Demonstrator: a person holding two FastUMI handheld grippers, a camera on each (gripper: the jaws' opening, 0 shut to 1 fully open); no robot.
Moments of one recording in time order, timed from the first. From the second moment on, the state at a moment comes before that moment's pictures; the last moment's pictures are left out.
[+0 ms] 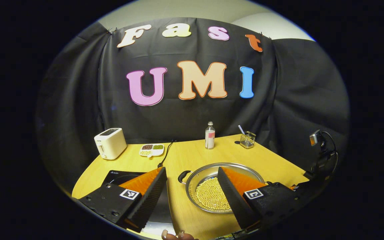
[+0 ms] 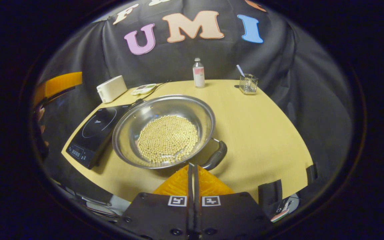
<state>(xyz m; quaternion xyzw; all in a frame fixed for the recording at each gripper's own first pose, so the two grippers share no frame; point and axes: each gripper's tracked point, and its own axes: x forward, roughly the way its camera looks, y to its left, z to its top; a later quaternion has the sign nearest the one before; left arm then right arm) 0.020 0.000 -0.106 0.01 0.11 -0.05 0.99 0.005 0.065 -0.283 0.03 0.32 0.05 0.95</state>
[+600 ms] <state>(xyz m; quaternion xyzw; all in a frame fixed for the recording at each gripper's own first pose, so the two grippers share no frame) 0.023 0.017 -0.122 0.02 0.13 -0.02 0.99 0.020 0.063 -0.303 0.03 0.34 0.05 0.94</state>
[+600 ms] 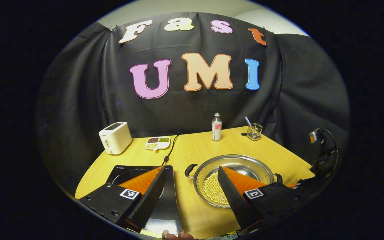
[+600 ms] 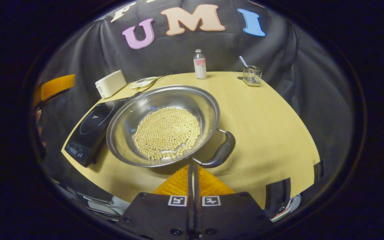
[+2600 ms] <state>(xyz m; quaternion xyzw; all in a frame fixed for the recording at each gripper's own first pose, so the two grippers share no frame) 0.005 0.005 -0.122 -0.03 0.16 0.12 0.98 0.096 0.013 -0.302 -0.03 0.34 0.16 0.93</state>
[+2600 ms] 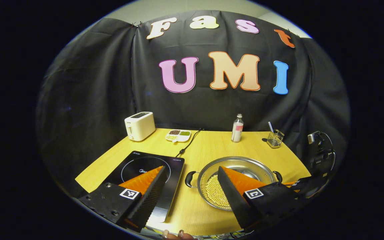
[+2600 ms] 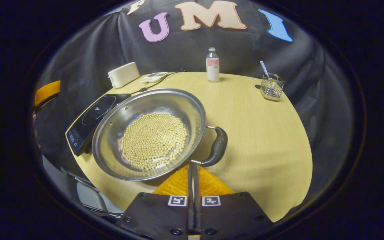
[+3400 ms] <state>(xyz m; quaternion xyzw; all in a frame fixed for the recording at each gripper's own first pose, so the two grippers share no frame) 0.063 0.013 -0.178 -0.05 0.22 0.03 0.97 0.115 0.005 -0.245 0.05 0.31 0.06 0.95</state>
